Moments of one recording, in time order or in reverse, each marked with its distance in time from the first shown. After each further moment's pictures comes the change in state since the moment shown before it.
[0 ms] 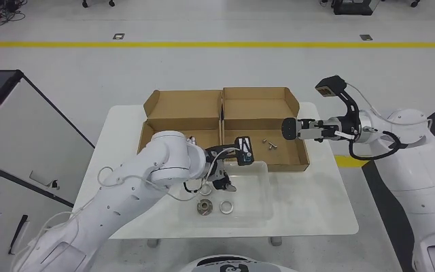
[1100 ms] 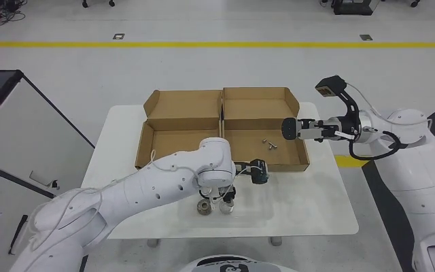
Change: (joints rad) left arm -0.295 -0.127 0.457 0.255 -0.075 0.150 -0.149; right arm 0.000 0.000 0.000 0.000 0.000 0.000 0.000
